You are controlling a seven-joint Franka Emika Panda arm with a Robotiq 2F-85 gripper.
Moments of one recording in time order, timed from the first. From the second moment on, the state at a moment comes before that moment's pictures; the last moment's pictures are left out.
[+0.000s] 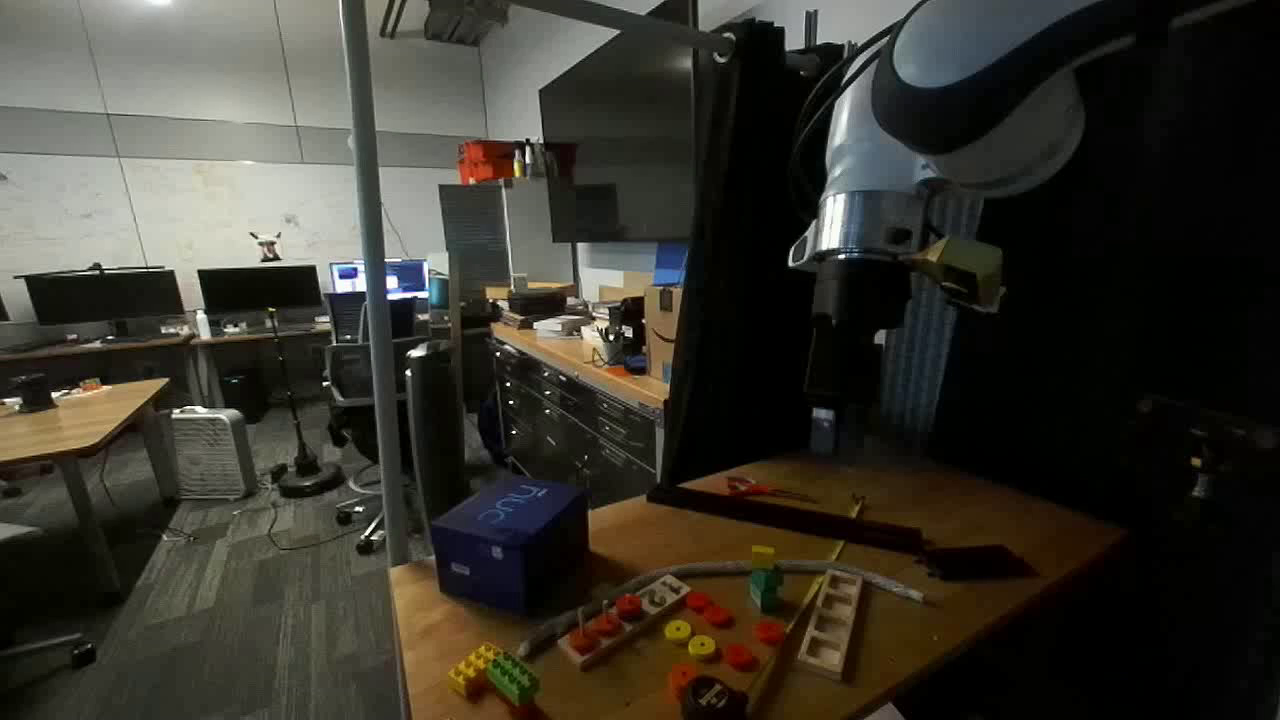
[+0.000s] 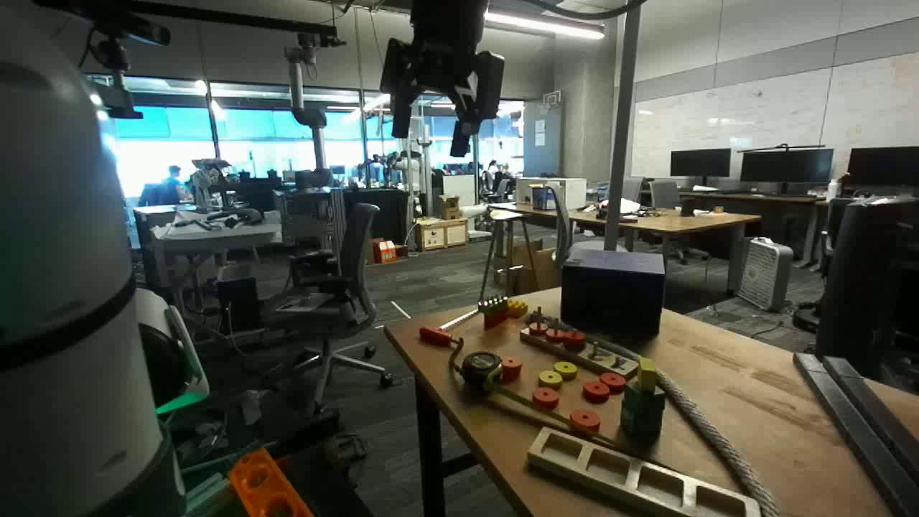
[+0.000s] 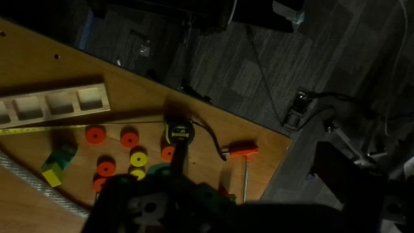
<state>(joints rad) 0.12 -0.69 -0.12 -2.54 0.18 1.81 -0.23</state>
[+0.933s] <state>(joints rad) 0.08 -0.63 -0.07 -2.54 0.18 1.90 -0.14</state>
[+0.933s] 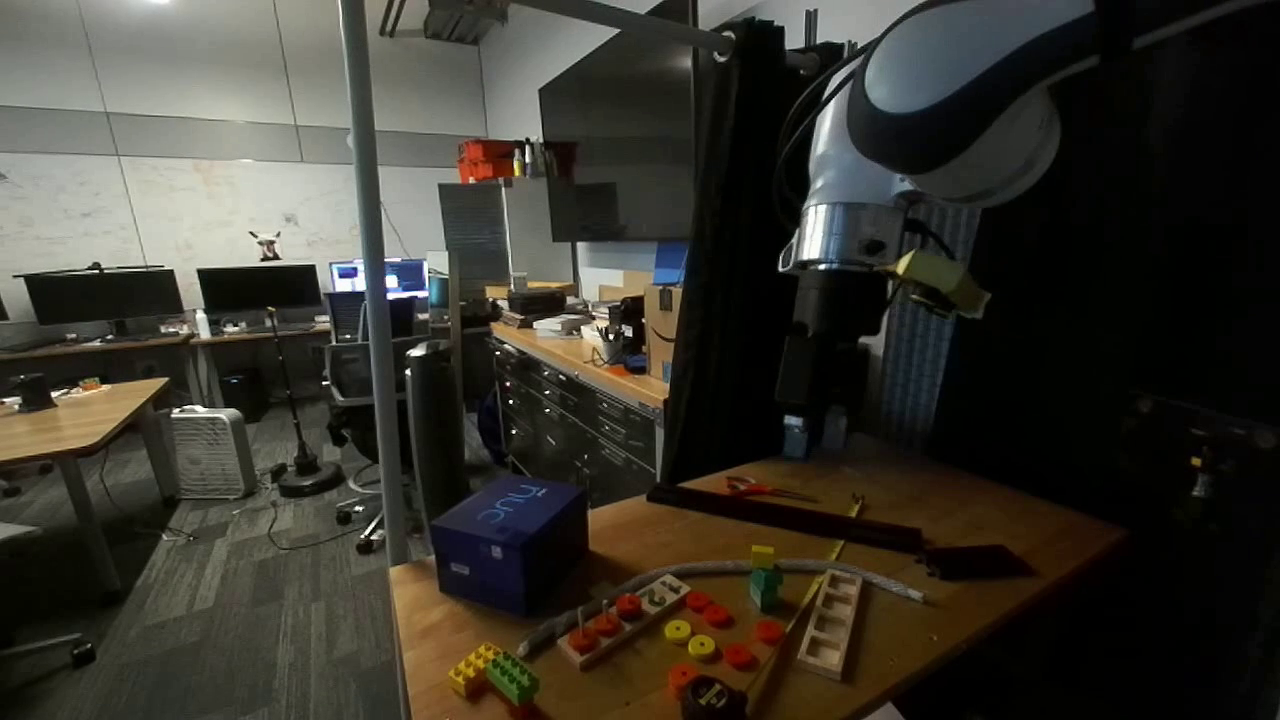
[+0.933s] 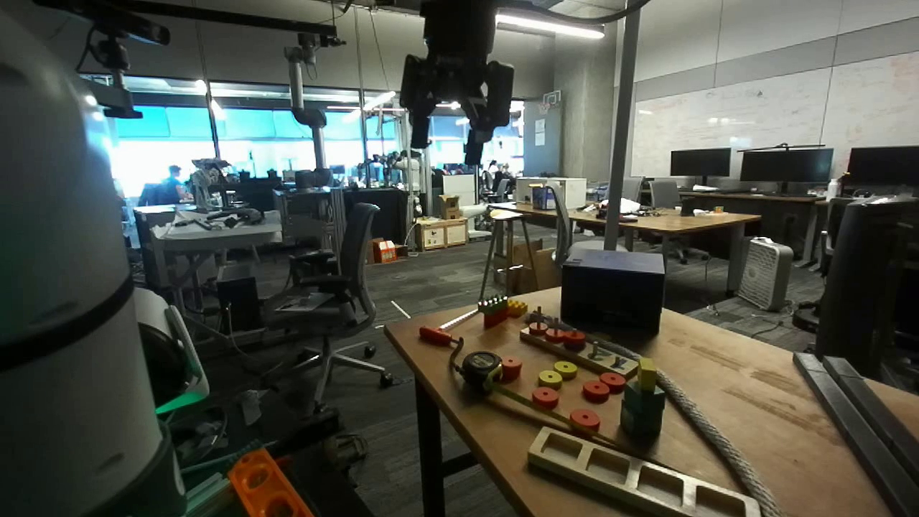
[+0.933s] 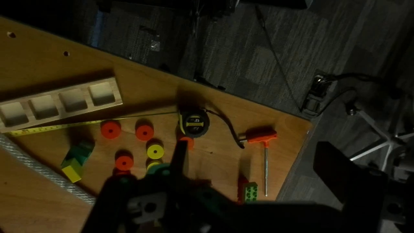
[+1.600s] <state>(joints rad) -0.01 -0.25 0.14 -2.44 0.09 2.39 0.44</state>
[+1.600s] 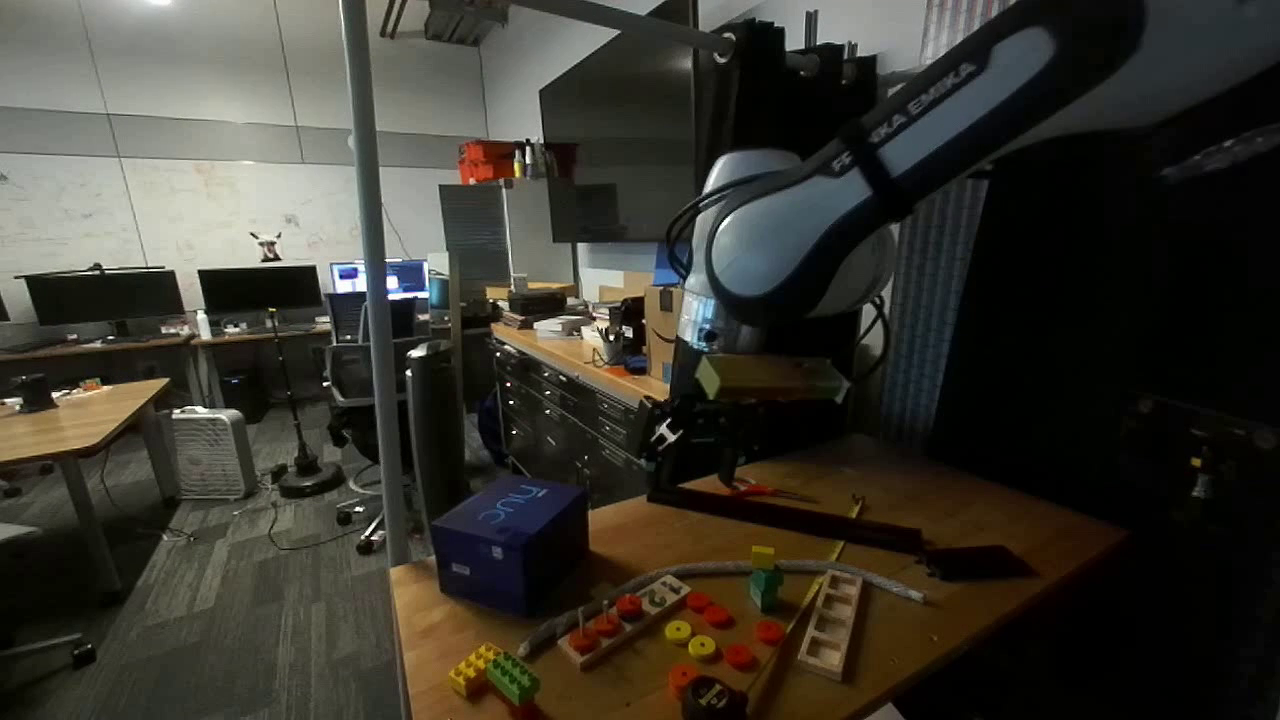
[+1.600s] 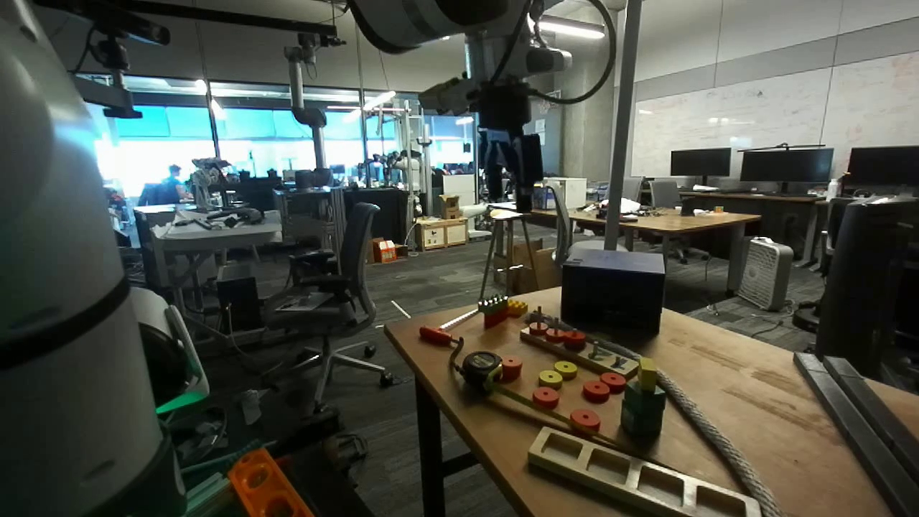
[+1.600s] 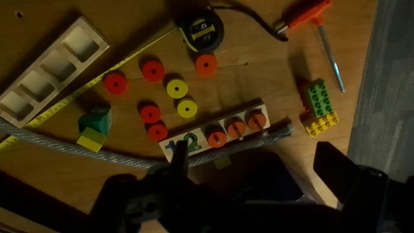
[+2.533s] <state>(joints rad) 0.05 0.42 -0.03 -1.98 -0.04 2.52 1.19</state>
